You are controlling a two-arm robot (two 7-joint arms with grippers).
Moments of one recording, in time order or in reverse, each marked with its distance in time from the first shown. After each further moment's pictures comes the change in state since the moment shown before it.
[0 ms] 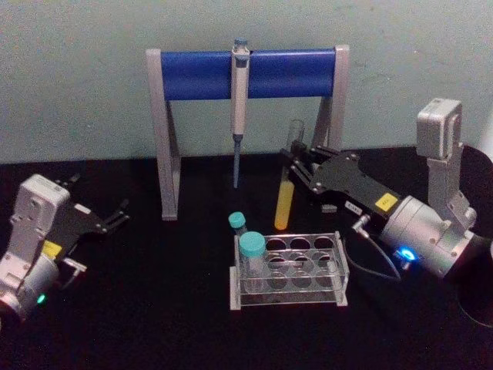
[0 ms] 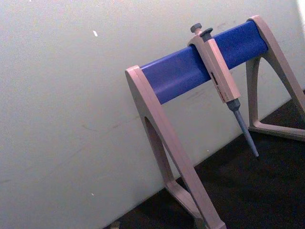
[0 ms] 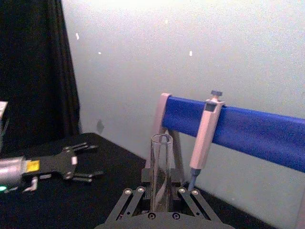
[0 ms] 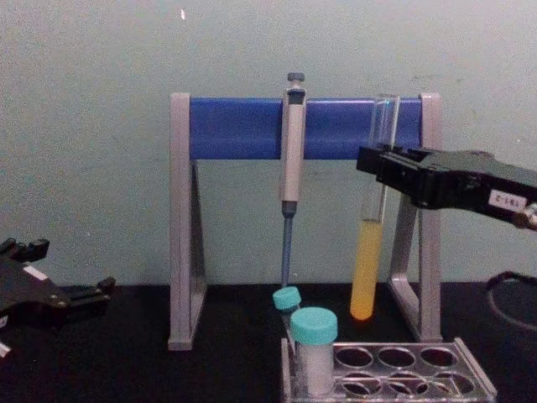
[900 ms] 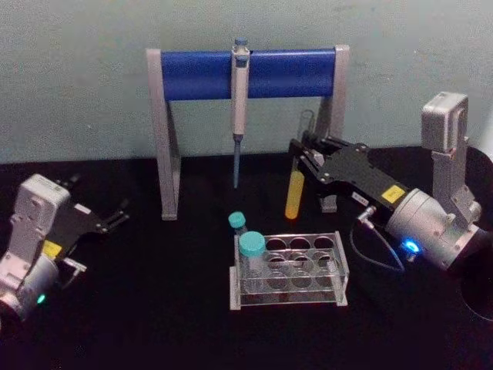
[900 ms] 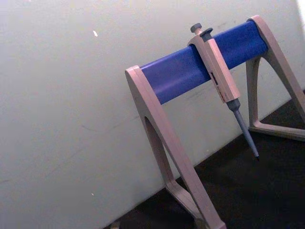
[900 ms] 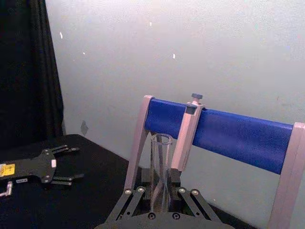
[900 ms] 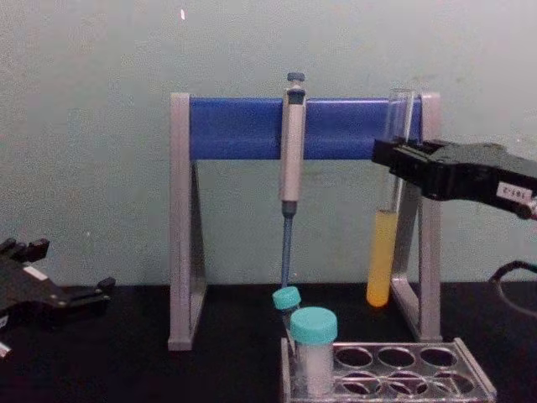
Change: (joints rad) left arm 0.000 0.000 0.000 0.000 0.000 0.000 0.000; right arm 0.013 -0.009 0.017 0.021 -0.029 -0.013 -0.033
